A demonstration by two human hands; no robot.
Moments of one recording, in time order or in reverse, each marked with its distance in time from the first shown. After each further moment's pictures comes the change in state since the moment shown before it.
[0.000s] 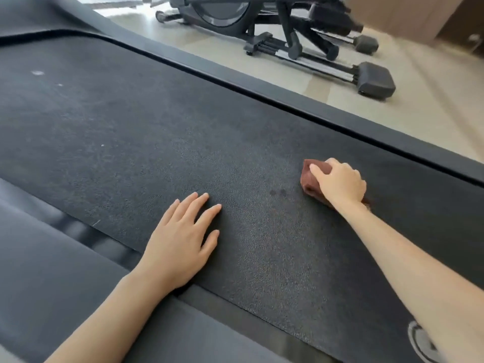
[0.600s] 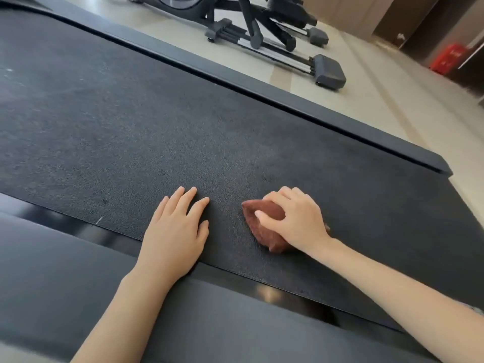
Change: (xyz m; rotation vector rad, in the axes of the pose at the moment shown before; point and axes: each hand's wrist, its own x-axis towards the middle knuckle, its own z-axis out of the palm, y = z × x) left_hand -0.011 -0.020 -0.006 -0.122 0.039 0.019; right_hand -0.146 -0.049 -0.028 0.109 -0.017 -0.469
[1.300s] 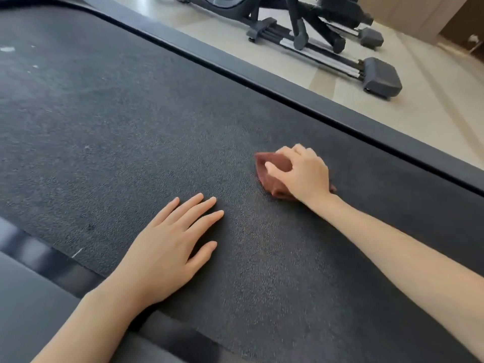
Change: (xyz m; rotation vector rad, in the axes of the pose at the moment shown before) left_hand 0.040 -0.024 -0.003 0.081 -0.132 0.113; right_hand 0.166 0.043 0.051 -0.006 0.088 -0.042
